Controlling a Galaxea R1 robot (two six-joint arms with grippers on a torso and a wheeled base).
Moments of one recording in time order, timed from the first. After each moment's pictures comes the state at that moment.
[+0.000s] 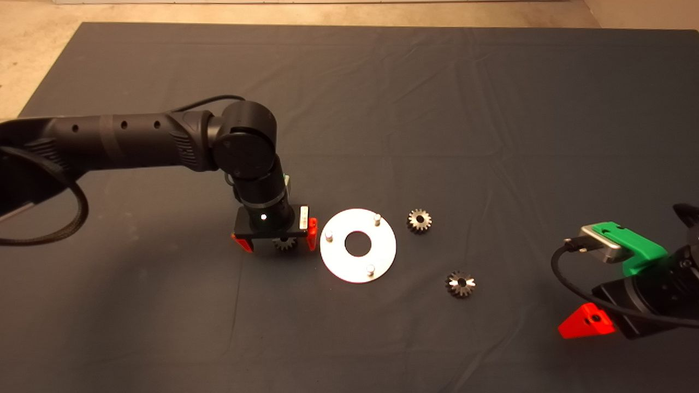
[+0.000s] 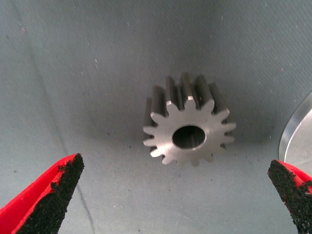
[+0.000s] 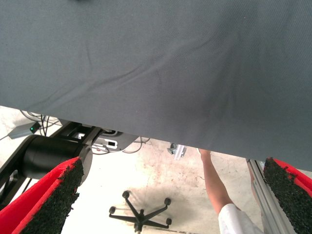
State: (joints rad) left arm -0.32 2.58 -1.11 0.21 1.53 -1.53; right arm 0.46 2.05 -0.41 -0.01 -1.53 1.48
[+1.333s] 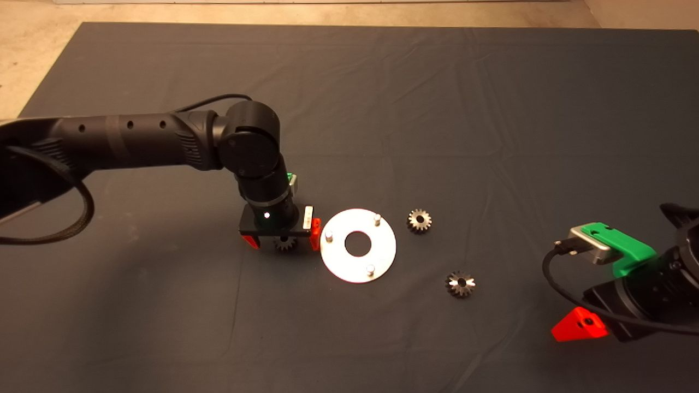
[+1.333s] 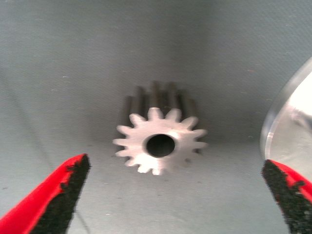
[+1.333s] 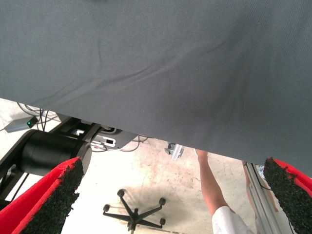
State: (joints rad) left arm -0.32 2.59 -1.13 0.21 1.50 -1.45; right arm 0.46 2.09 -0.40 -0.01 -1.53 1.48
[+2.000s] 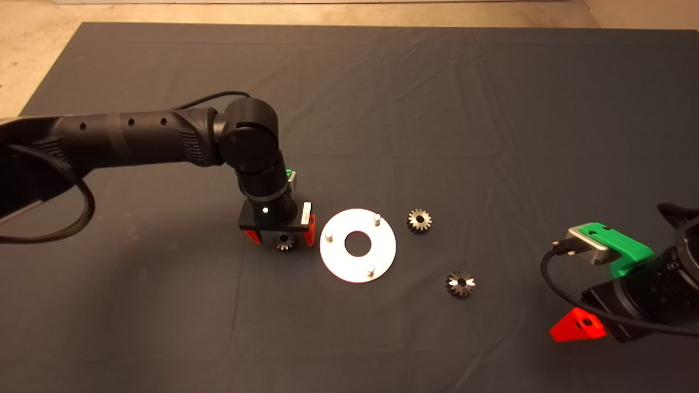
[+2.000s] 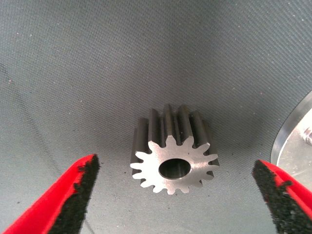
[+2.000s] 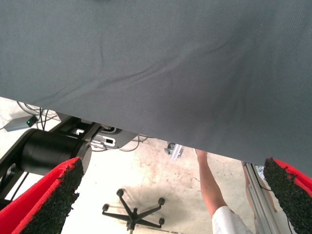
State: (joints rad) left arm -0.32 2.59 -1.17 0.21 1.50 -1.40; right arm 0.46 2.09 -0.40 -0.01 -1.53 1.48
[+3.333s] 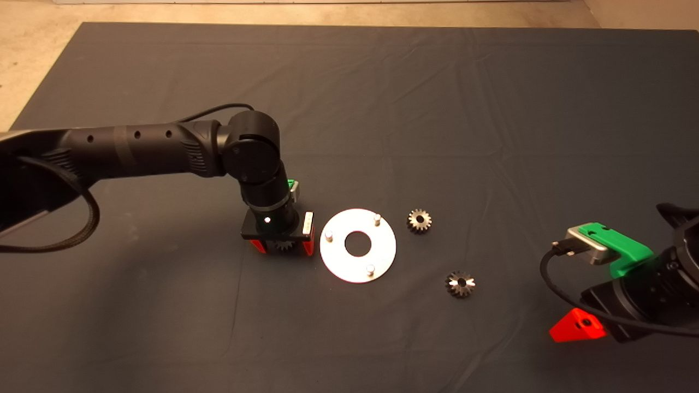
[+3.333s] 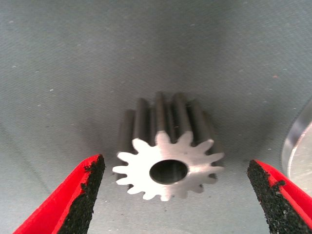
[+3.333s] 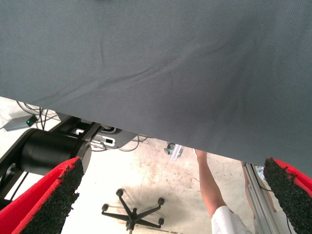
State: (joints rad) left arm -0.28 2.59 -1.17 0.21 1.48 -1.39; right arm 0.46 2.10 -0.40 -0.01 -1.53 1.48
